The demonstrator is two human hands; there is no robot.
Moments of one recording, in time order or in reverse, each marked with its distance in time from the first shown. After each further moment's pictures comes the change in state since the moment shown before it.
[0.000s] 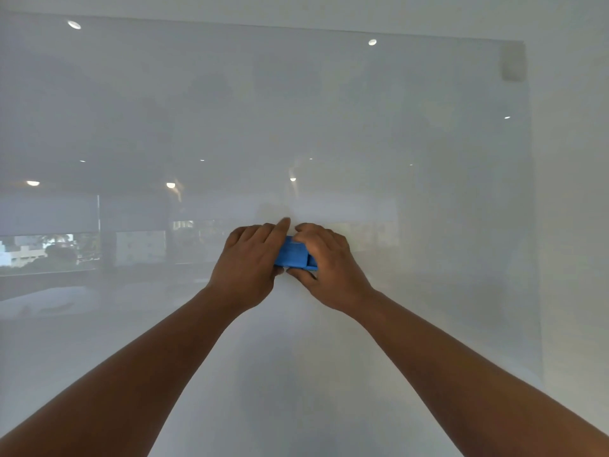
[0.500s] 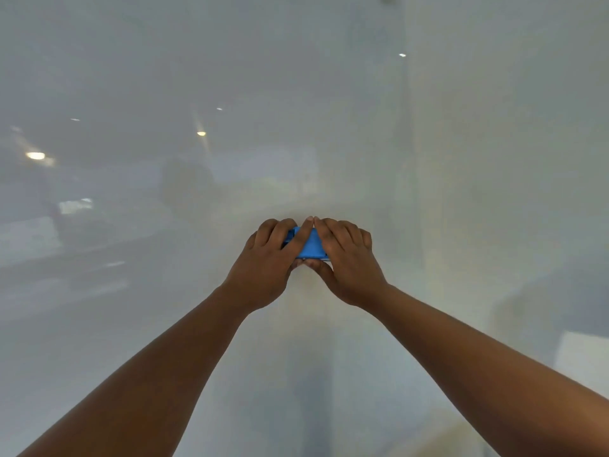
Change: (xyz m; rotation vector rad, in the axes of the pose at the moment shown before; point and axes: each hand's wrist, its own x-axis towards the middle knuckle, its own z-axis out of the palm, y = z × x) left_hand -0.019 0.136 0.082 -0.215 -0.066 0.345; right_hand -0.170 0.050 -0.075 -0.463 -0.029 0.264
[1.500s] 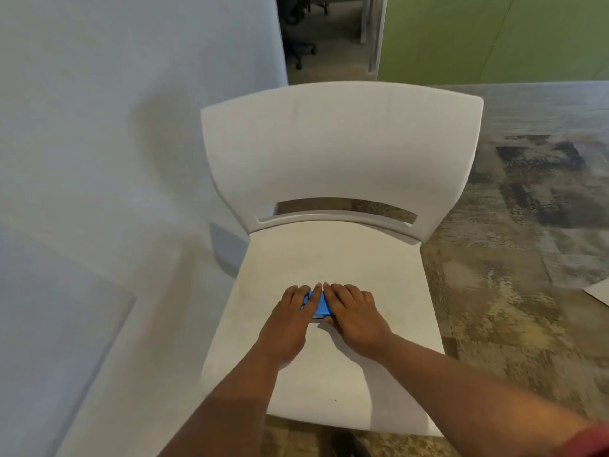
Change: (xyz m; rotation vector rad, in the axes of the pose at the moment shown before) left_hand -0.160 0.650 0.364 -0.869 -0.840 0.730; right_hand -0.700 0.156 -0.146 -0.439 -0.834 1.044
